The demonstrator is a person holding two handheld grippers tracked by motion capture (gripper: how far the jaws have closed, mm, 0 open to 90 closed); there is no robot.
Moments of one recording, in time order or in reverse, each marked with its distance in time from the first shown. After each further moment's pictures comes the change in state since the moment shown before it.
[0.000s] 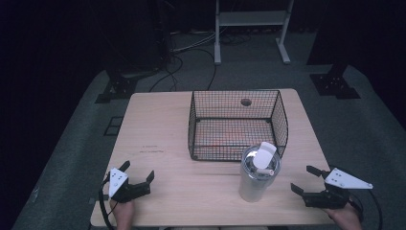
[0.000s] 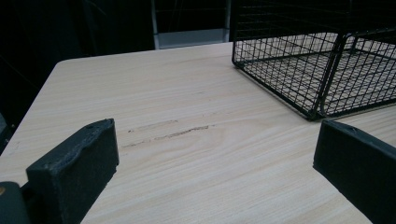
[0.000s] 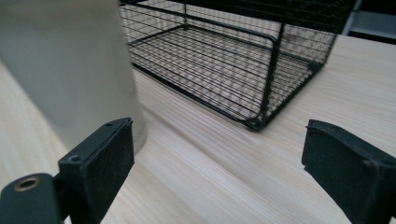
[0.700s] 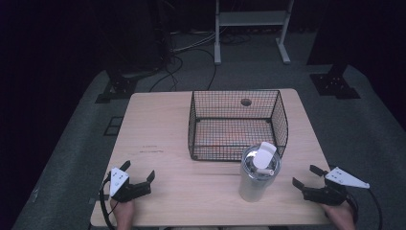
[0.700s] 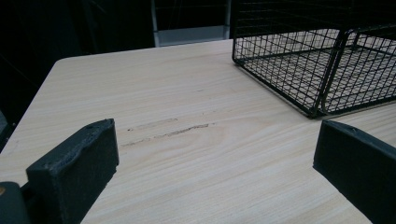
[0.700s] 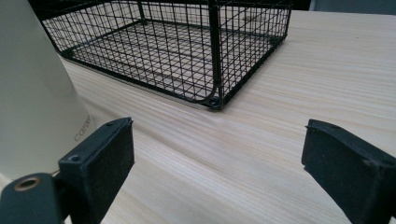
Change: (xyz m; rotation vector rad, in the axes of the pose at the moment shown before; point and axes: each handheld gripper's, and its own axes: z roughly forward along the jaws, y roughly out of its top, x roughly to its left) left arm -0.001 0.001 0.002 0.015 0.002 0.002; right arm -0.021 -0.027 0.015 -0.016 -0.113 0.120
